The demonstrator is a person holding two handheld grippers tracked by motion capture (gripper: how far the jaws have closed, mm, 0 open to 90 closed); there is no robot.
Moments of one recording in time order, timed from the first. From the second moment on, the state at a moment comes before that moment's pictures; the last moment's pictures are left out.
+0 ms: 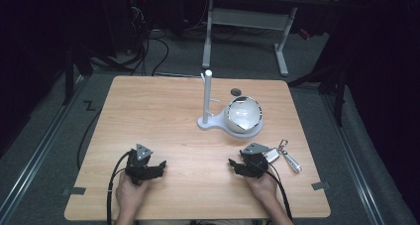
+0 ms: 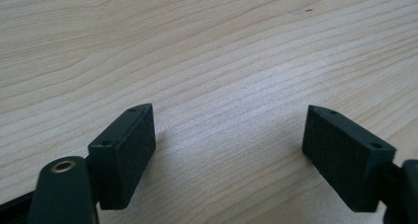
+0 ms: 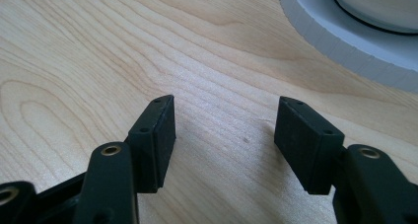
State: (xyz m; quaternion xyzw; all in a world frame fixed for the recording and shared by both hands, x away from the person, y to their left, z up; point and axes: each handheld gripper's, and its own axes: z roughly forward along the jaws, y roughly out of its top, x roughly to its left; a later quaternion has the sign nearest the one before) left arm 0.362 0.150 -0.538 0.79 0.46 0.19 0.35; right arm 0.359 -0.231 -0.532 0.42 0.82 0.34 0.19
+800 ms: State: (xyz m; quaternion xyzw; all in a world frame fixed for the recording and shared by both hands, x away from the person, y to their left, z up) left arm 0.362 0.150 -0.538 0.79 0.46 0.19 0.35; right arm 0.359 -0.231 -0.532 0.43 0.81 0.35 0.19
